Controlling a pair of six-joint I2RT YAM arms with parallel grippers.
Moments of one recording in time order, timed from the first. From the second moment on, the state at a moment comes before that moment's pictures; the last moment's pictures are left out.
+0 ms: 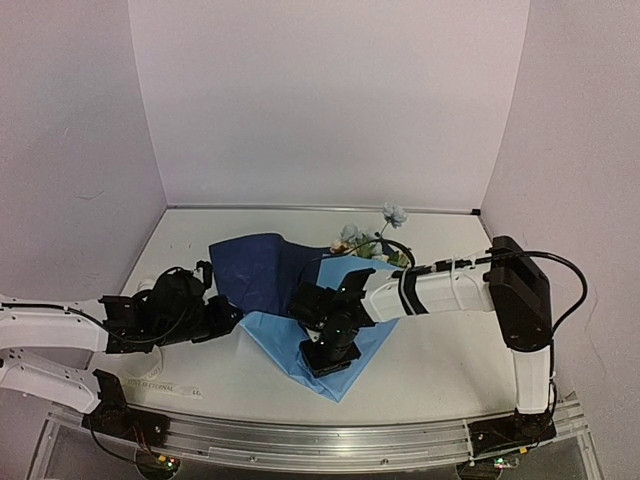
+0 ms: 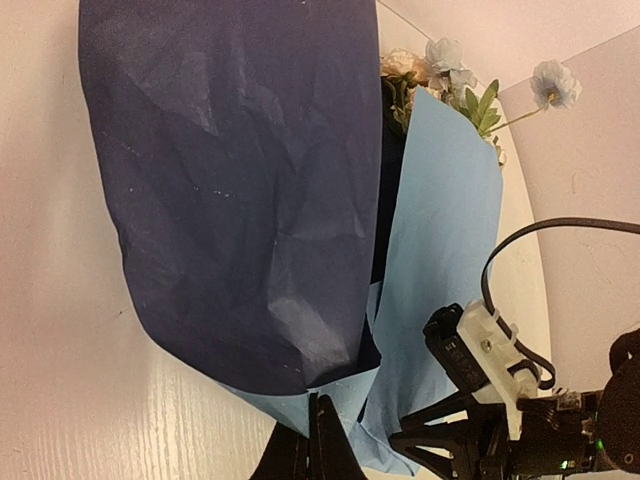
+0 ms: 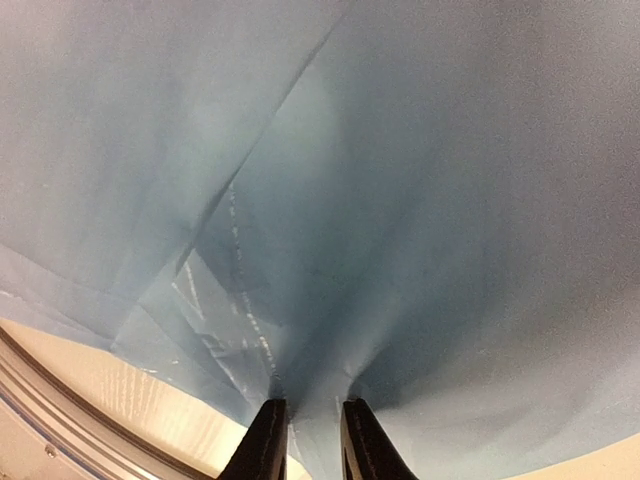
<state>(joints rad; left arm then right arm) -0.97 1.07 0.51 -0.07 -0.23 -1.01 1.15 2.08 1.51 -0.79 -0.09 0.68</state>
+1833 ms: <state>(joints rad) -1.09 1.40 0.88 -0.16 -0.08 -0.66 0.93 1.73 1.14 -0.76 -0.27 0.78</state>
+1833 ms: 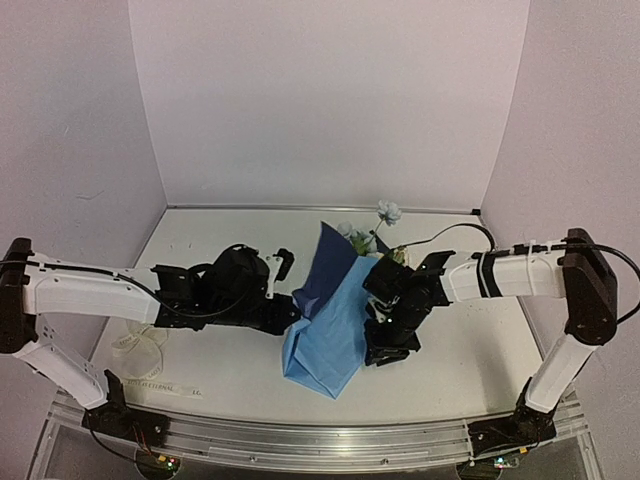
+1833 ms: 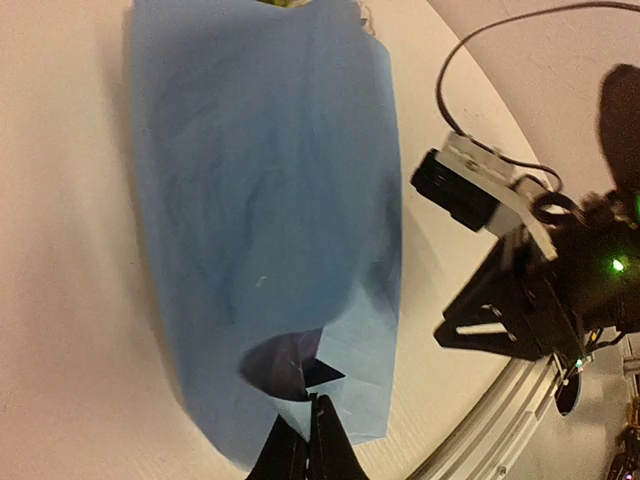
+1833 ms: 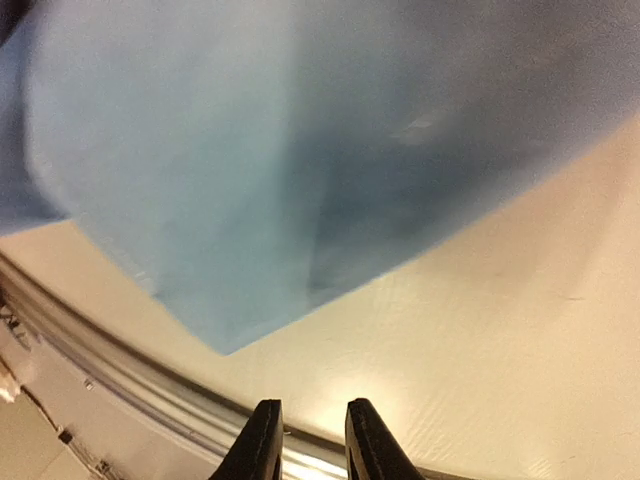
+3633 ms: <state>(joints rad) -1.22 1.97 1.34 -0.31 0.04 -0.44 0.70 1.30 0.75 -0.42 -0.08 0.99</state>
